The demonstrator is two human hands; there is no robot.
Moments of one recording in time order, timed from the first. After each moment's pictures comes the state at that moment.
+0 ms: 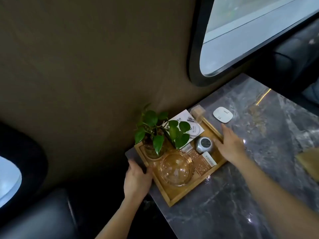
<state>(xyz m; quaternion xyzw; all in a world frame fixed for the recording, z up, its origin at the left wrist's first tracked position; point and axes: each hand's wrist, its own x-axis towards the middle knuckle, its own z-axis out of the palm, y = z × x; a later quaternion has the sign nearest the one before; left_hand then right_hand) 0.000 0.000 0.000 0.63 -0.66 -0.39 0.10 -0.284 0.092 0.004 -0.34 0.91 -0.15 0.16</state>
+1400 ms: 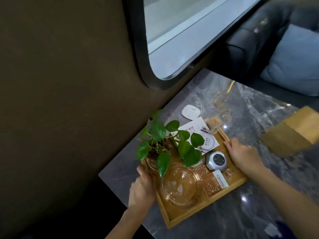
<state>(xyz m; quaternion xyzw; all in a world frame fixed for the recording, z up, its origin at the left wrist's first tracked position) -0.064 0.035 0.017 0.46 -0.83 -0.31 -0.04 -0.326 0.207 0.004 -0.39 0.92 0.03 -0.02</state>
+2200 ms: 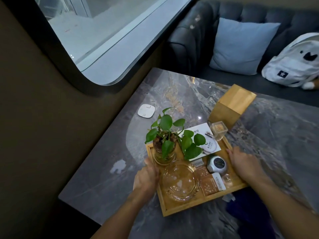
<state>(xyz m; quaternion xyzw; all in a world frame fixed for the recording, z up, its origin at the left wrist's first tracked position) -0.150 0.101 0.001 0.30 -0.91 -0.25 -0.14 -0.315 0.362 -0.017 -0.16 0.98 0.00 0.08</state>
